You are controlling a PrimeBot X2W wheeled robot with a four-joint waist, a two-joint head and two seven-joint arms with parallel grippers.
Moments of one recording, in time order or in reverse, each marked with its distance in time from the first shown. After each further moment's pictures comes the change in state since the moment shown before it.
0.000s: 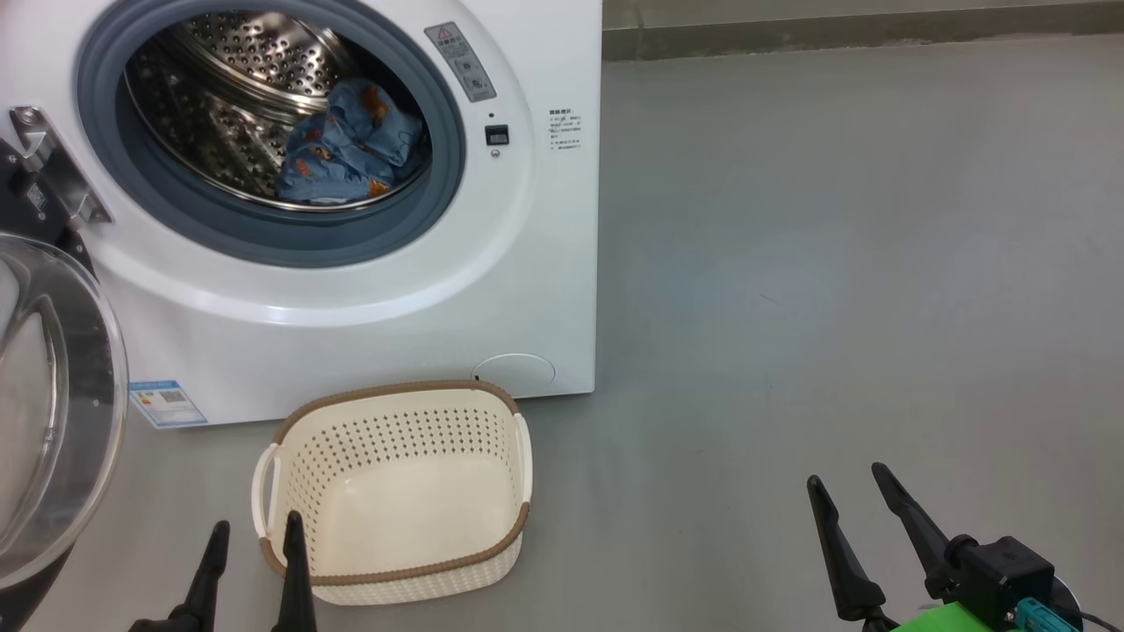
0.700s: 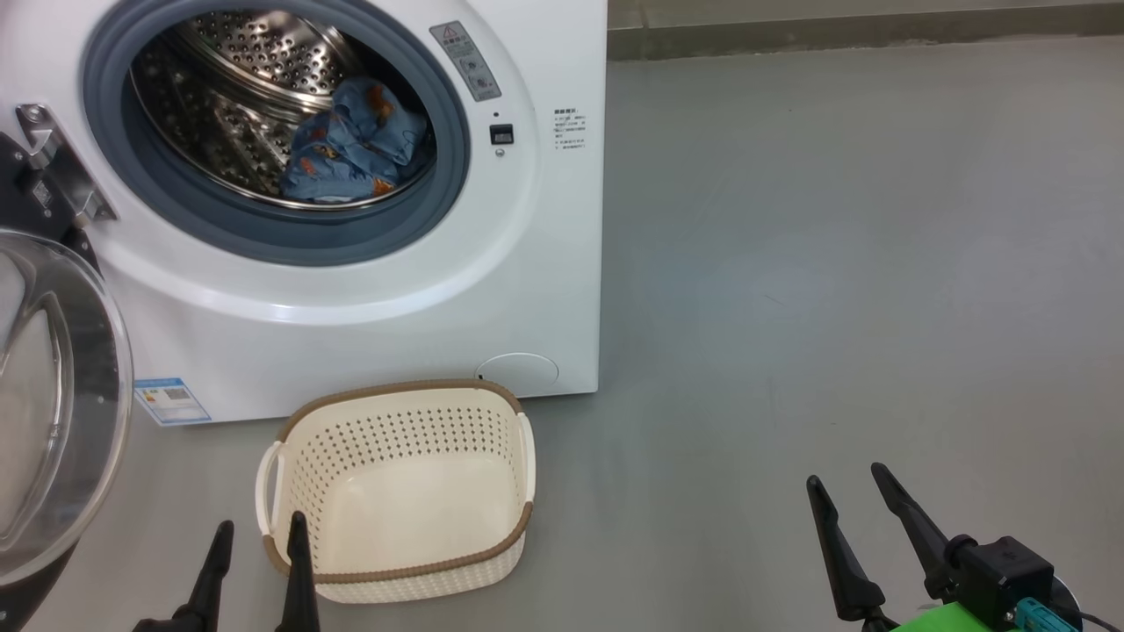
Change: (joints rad) left arm 0.000 0.000 -0.007 0.000 0.000 0.000 0.000; right arm 0.000 0.000 0.001 0.000 0.000 0.000 0.000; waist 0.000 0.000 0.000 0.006
